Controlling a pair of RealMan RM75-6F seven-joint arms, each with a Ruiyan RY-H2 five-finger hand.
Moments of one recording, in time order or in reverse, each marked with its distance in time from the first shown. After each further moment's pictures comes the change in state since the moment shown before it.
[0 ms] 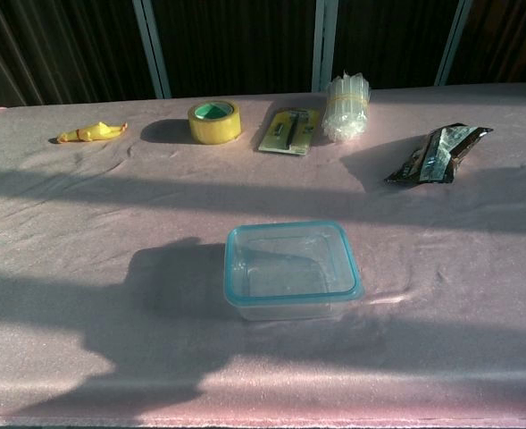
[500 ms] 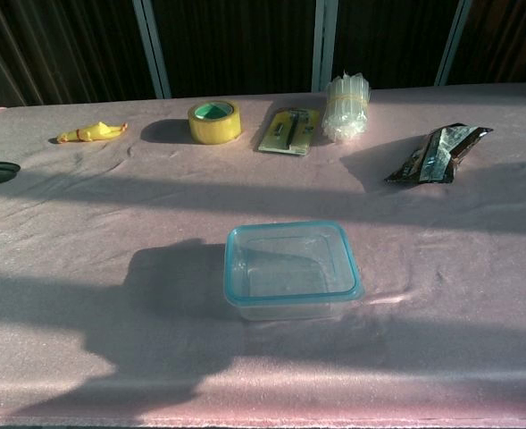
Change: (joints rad) left arm -0.172 -0.080 0.066 0.000 0.274 -0.108 -0.147; right arm 0.000 0.003 -0.004 -0.008 -0.002 -0.004 -0.003
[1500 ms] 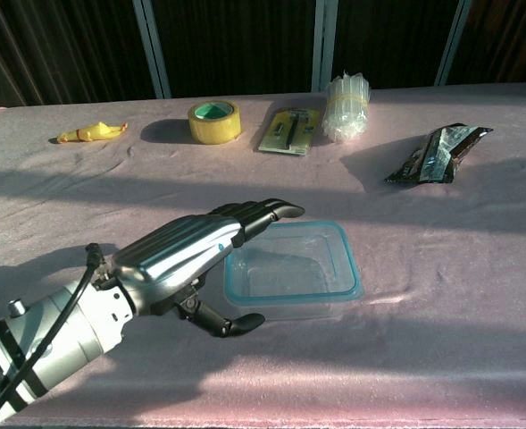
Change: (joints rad) left arm -0.341 -0.487 -0.201 0.058 -0.346 -0.483 0.298; right arm 0.009 0.033 -0.007 -0.008 0.009 -0.026 0.052
